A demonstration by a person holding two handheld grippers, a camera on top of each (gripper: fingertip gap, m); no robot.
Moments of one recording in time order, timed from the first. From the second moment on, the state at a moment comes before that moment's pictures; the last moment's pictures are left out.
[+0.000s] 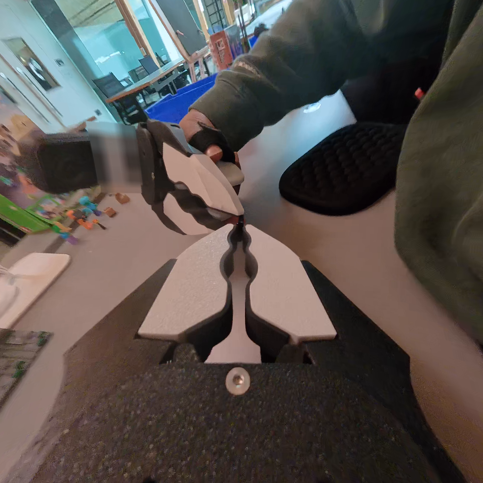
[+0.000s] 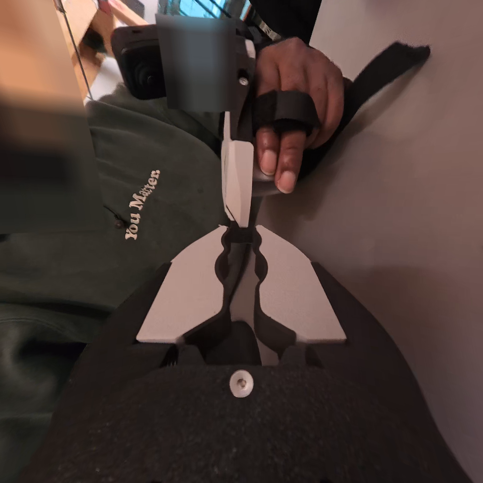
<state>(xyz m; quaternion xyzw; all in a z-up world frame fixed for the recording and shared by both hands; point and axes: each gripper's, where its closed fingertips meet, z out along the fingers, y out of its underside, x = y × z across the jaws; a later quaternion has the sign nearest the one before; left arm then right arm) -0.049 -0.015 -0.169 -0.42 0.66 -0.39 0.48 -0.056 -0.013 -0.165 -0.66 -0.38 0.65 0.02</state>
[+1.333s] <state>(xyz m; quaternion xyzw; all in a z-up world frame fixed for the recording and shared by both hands) -0.060 0.051 -0.182 -0.59 0.55 -0.42 0.42 -0.029 0.075 -0.184 -0.73 -0.56 0.29 0.26</state>
